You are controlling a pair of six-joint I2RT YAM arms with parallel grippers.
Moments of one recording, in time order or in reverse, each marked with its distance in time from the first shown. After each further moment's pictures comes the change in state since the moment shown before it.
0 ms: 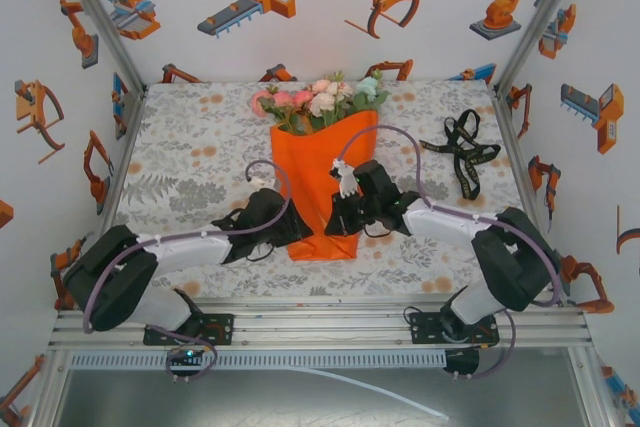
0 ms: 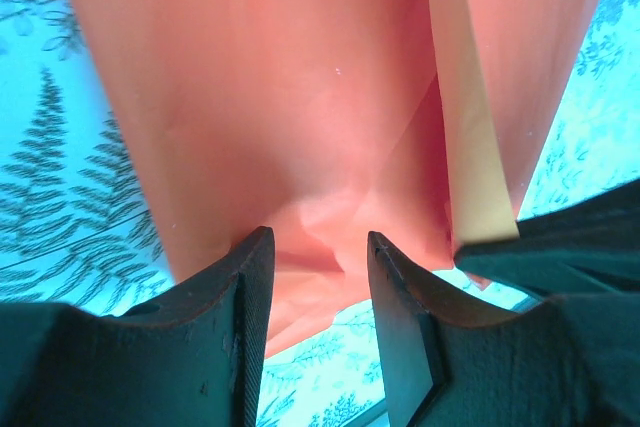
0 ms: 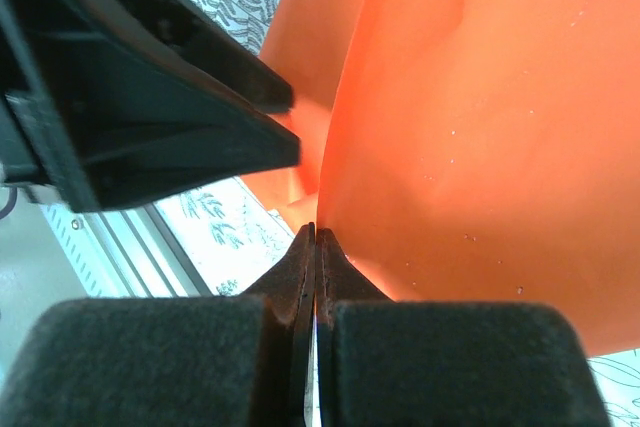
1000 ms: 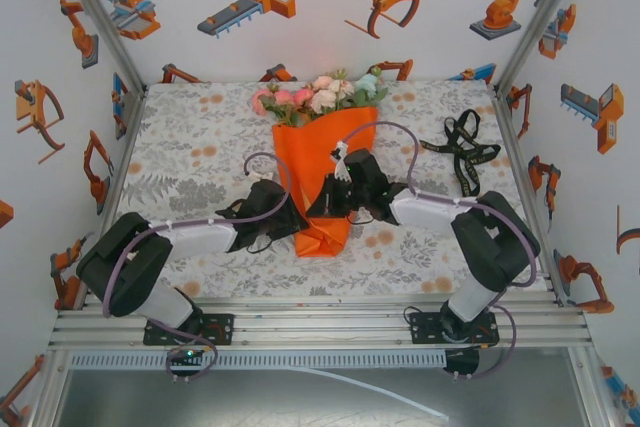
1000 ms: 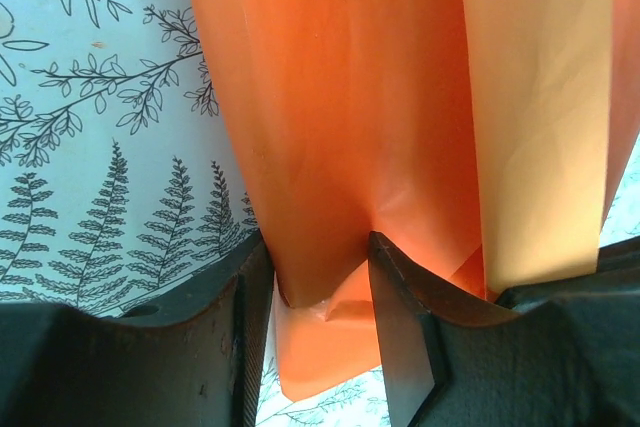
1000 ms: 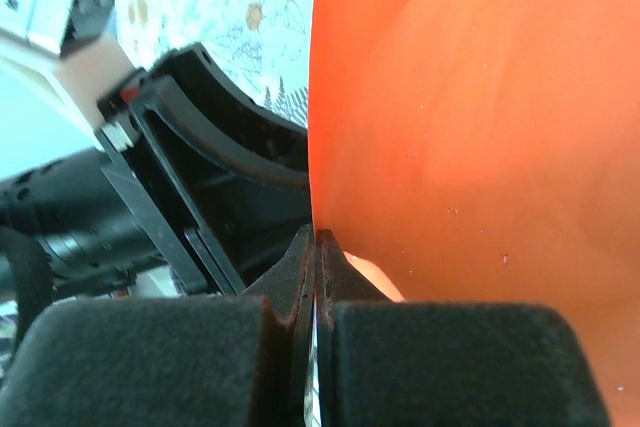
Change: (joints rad) left arm 0.058 0.129 0.077 -0.021 0.010 0.024; right arm -0.001 0.141 0.114 0.169 0.020 0.462
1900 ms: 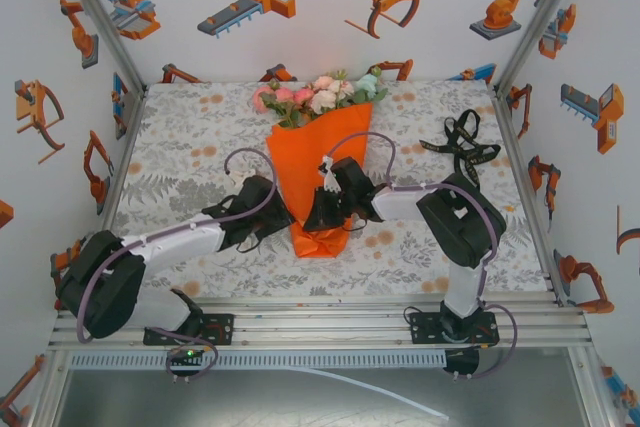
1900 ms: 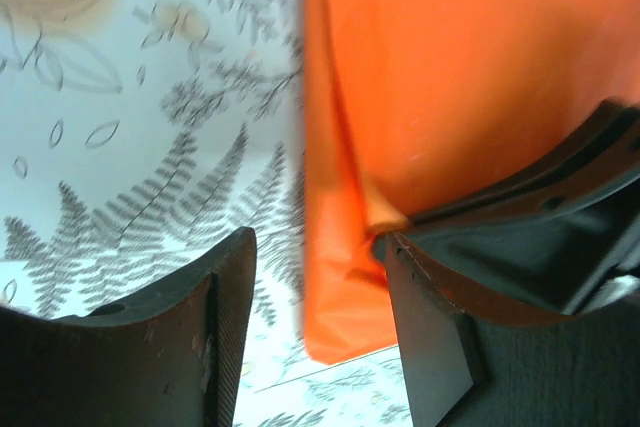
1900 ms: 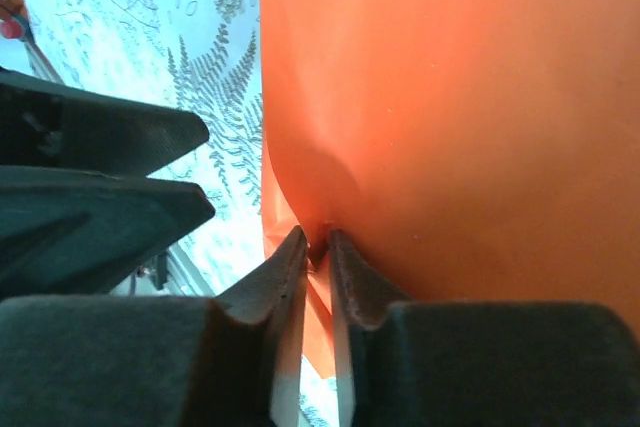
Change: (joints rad) left arm 0.034 -0.142 0.059 -0.251 -0.159 -0.076; right arm 0.015 0.214 0.052 -0.008 -0.084 -0.096
